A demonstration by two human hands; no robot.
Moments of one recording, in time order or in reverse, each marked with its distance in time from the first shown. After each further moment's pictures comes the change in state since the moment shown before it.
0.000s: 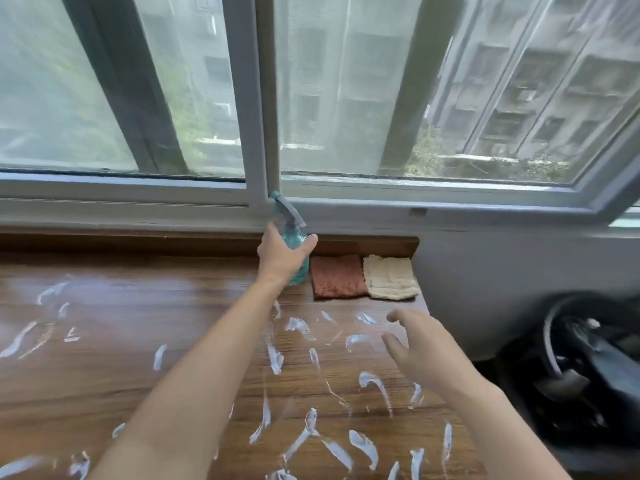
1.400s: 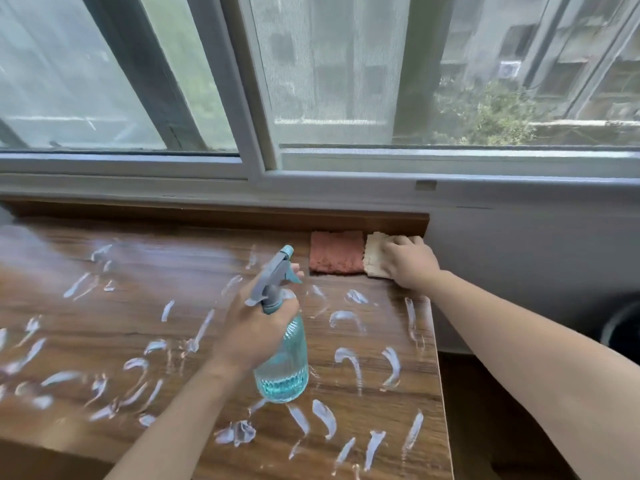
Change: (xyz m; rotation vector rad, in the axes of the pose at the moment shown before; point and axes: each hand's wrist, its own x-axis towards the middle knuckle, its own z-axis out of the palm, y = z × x) left_hand -0.200 0.046 0.007 0.118 0.061 -0.055; right_hand 0.192 0.108 0.032 -0.323 -0.095 -0.234
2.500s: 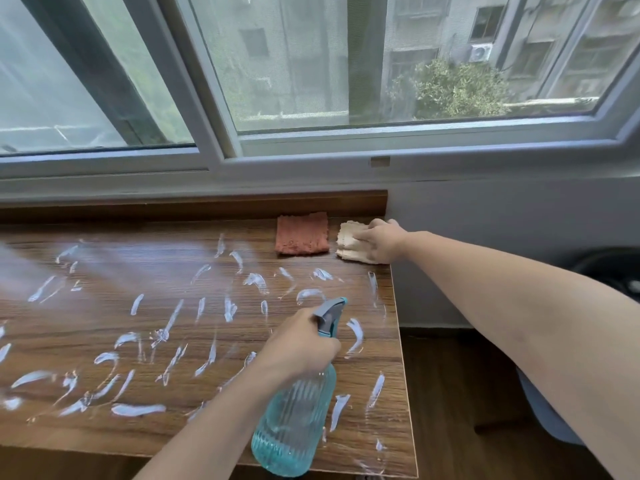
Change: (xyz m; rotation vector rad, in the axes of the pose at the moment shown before) left_hand -0.050 0.027 0.094 0.366 -0.491 -0.201; right_hand -0.011 0.035 -0.010 0.017 -0.278 -0.094
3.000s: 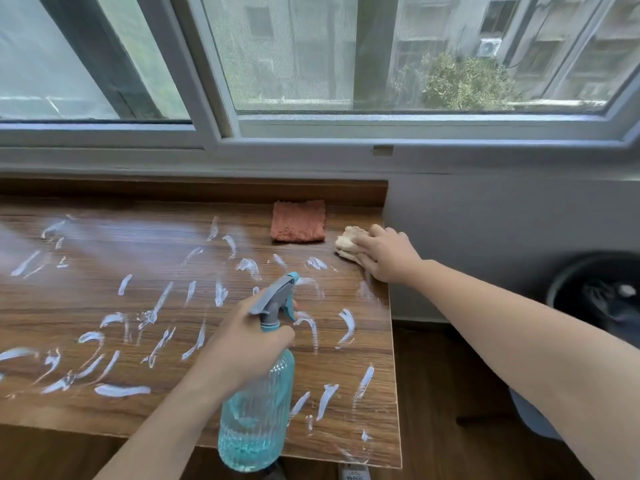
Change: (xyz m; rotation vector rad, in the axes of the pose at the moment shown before) left_hand -0.035 -0.029 -0.028 -0.276 0.155 0.047; right_hand -0.041 -0.004 0.043 -0.050 0.331 -0.128
